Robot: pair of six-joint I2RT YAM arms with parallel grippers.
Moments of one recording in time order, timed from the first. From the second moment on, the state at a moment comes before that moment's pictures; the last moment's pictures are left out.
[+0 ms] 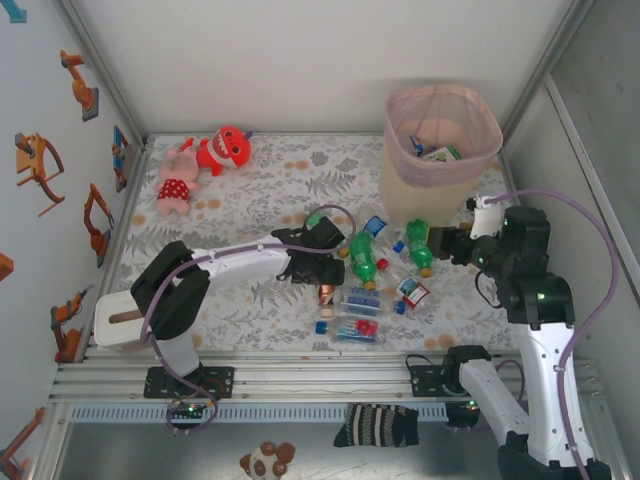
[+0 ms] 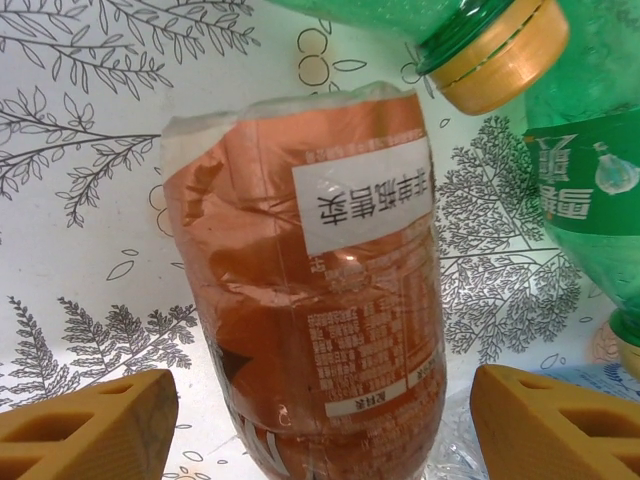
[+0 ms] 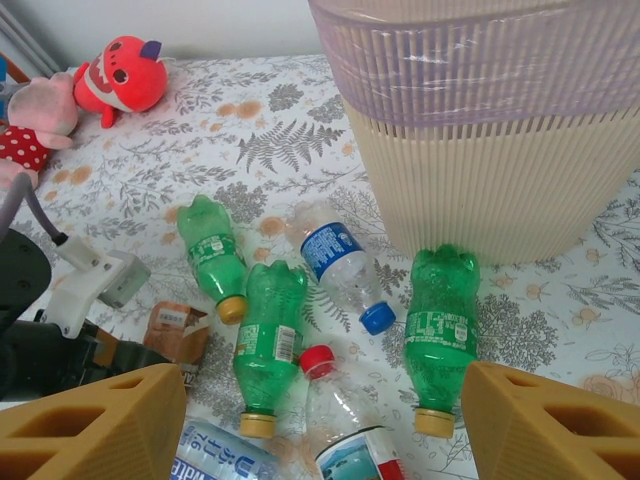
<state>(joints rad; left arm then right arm) -0.98 1.78 1.19 -0.62 -0.06 -0.78 0.07 0.74 1.09 -0.92 -0.32 0.07</state>
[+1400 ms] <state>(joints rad) -0.95 1.37 1.03 -0.53 -0.07 -0.62 0.07 0.70 1.11 -0.93 -0.42 0.19</state>
